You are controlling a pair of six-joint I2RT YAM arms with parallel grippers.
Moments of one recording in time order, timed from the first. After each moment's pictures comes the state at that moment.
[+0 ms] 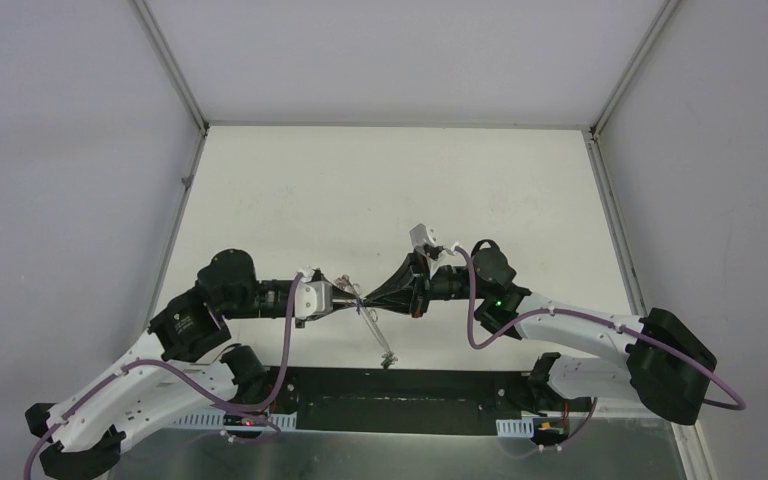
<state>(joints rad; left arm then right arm) -0.88 0.56 0.79 -0.41 0.52 0.37 0.97 1.18 0.54 0.84 -0.71 0.42</state>
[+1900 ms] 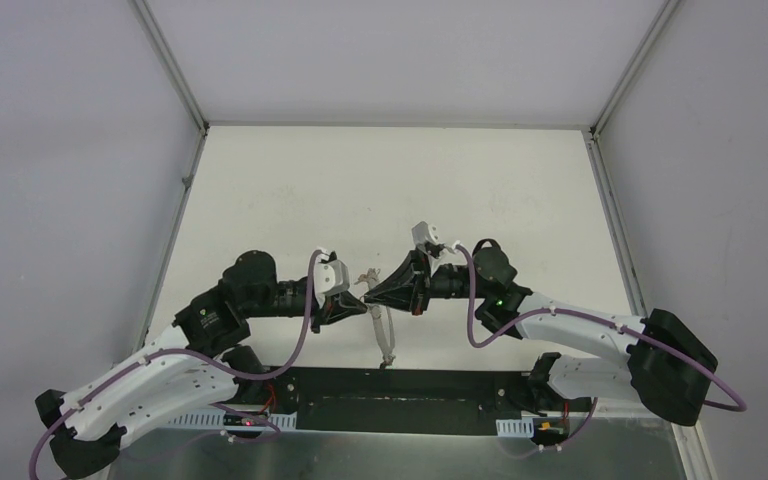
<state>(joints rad) -0.89 0.61 0.69 -0.29 0.51 0.07 0.97 1.18 0.54 0.83 -0.70 0.41</state>
